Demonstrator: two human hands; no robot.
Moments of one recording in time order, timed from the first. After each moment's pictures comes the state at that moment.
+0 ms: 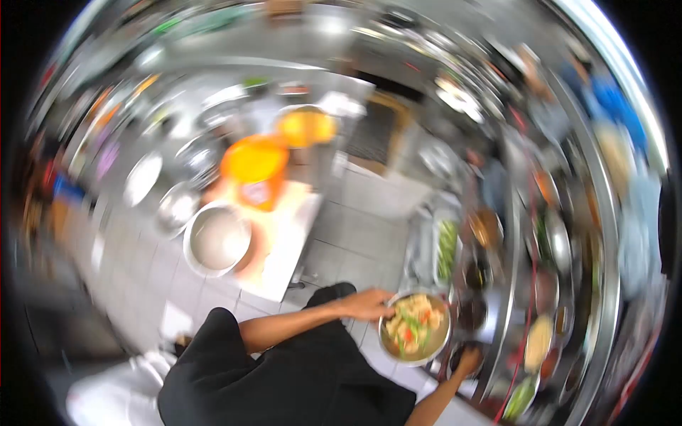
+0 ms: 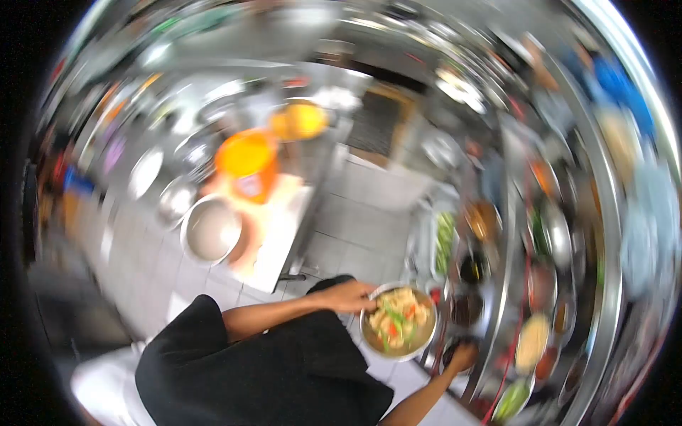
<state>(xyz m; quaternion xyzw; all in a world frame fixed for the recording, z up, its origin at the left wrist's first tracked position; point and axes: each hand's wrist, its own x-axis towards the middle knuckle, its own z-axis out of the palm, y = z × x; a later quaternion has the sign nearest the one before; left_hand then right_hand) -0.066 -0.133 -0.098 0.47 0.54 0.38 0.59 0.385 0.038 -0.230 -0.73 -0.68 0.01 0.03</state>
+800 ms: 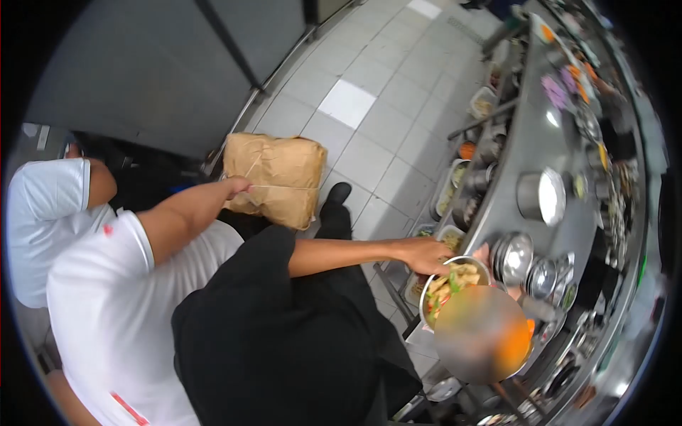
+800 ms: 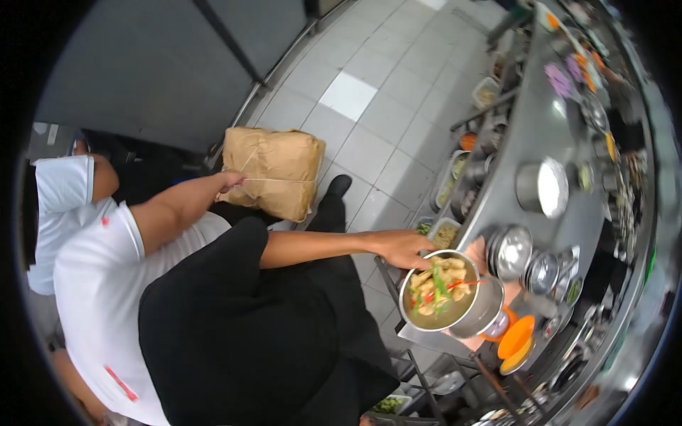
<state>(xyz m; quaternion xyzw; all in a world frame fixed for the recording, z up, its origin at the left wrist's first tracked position) -0.181 -0.605 -0.087 0.04 0.77 0.63 0.11 -0.099 -0.169 -0.059 -0.11 -0.91 0.17 0.36</state>
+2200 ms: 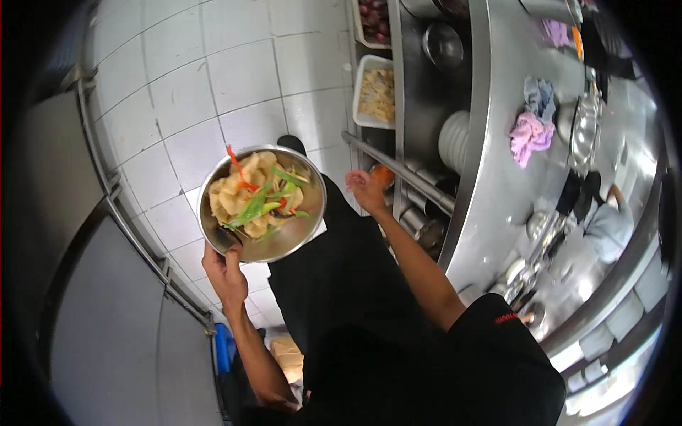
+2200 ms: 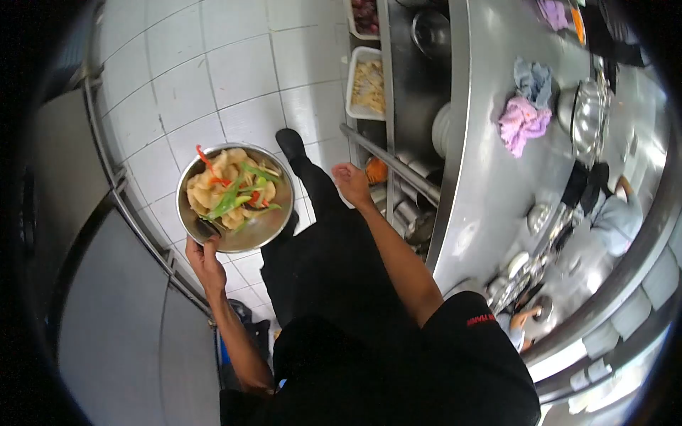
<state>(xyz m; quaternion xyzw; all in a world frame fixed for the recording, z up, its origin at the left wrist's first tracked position) -0.721 -1.221 -0.262 -0.46 0.59 0.65 -0.06 -0.870 -0.886 -0.473 -0.07 -0.77 0.48 -0.40</state>
